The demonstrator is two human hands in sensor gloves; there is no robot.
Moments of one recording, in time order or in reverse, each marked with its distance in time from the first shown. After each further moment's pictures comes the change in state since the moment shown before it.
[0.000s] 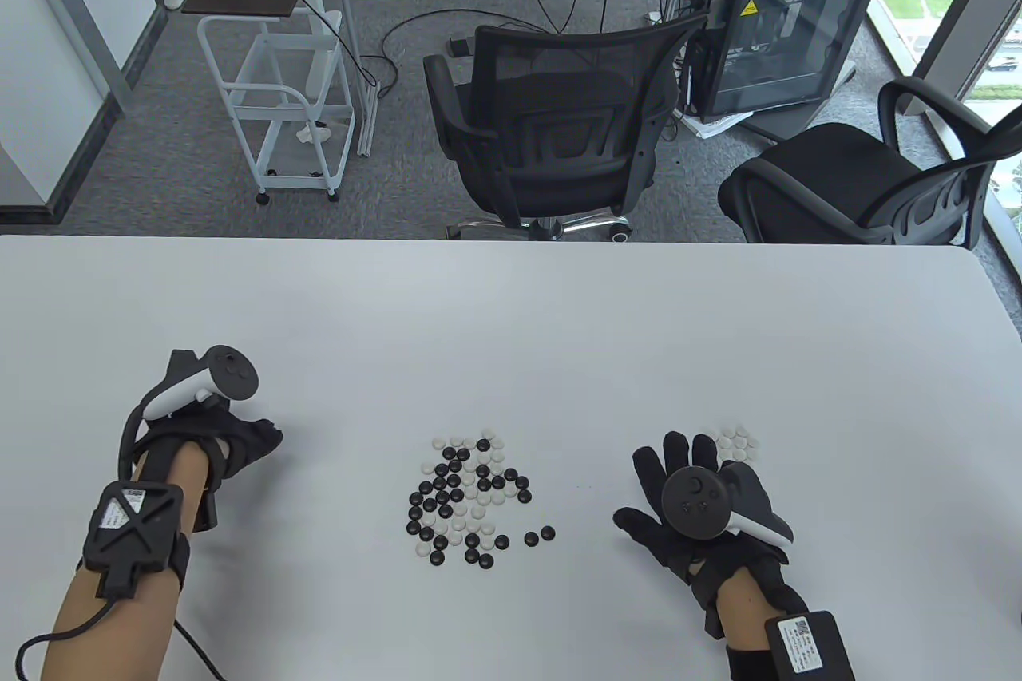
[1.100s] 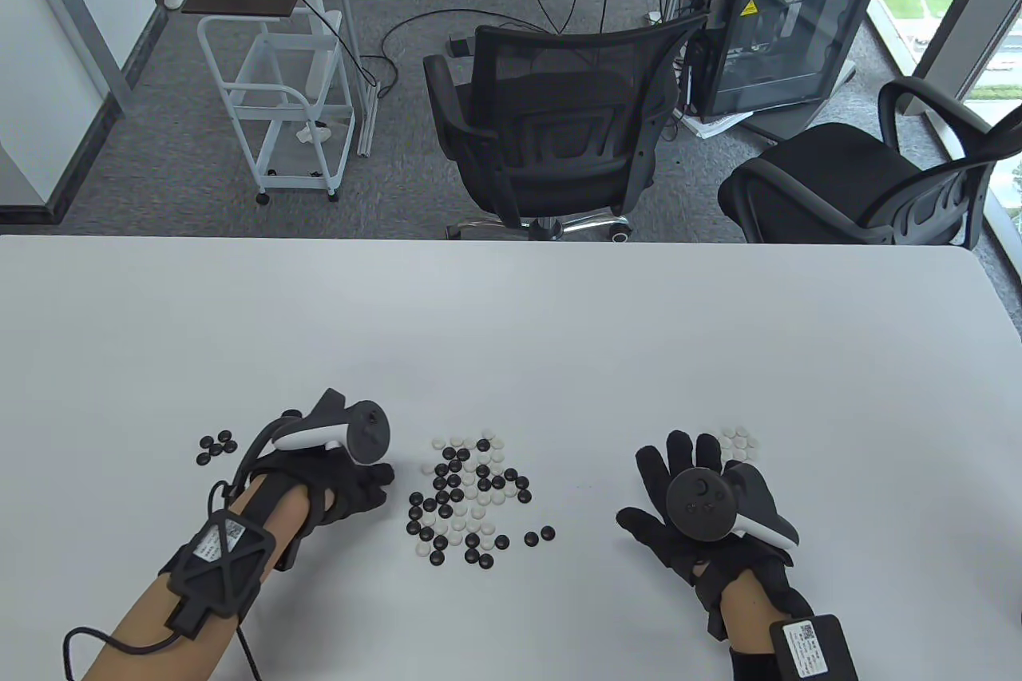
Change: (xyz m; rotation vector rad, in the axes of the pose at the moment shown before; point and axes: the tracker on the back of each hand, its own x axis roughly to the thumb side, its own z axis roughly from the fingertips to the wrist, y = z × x) left_hand 0.086 -0.054 -0.001 -0.047 -0.219 -0.284; right_hand -0.001 -0.002 0.004 -0.020 -0.004 -0.004
